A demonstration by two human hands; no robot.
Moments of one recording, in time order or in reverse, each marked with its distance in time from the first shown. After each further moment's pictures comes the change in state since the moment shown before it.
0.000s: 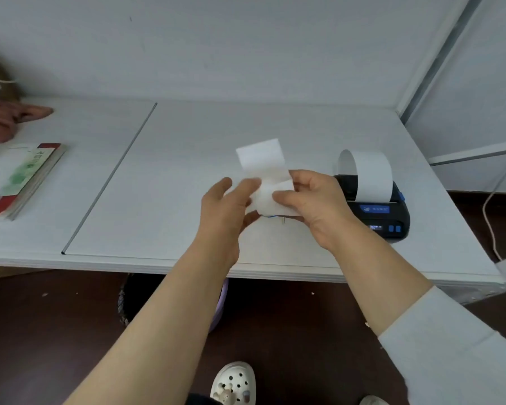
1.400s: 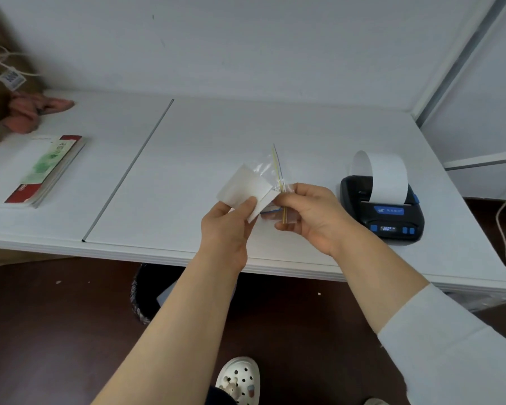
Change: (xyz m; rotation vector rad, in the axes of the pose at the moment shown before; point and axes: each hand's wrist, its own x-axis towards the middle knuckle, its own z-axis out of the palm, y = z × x) left_hand -0.008 -0.011 -0.017 -0.318 0.134 -0.093; right_hand -0.007 0.005 0.017 0.177 -0.190 0.177
